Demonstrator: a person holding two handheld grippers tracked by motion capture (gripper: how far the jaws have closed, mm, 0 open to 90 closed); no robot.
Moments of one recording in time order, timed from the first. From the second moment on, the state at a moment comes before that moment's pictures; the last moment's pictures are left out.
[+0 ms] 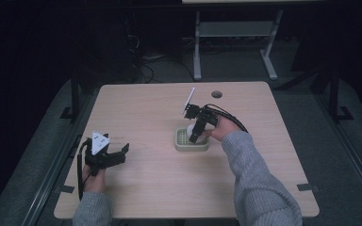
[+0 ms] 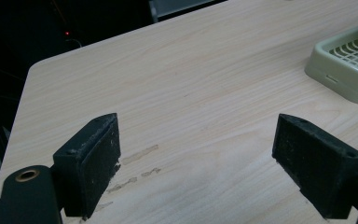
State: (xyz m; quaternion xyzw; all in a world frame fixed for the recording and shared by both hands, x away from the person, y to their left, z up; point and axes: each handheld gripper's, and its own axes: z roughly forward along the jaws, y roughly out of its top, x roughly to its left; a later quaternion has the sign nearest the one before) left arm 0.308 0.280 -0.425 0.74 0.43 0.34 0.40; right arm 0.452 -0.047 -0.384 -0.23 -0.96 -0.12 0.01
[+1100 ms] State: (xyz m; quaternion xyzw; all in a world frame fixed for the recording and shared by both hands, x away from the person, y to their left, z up) left arm 0.308 0.281 -0.425 0.73 0.44 0.34 0.40; right arm 0.462 -0.033 -0.407 -0.24 -0.97 -0.10 0.00
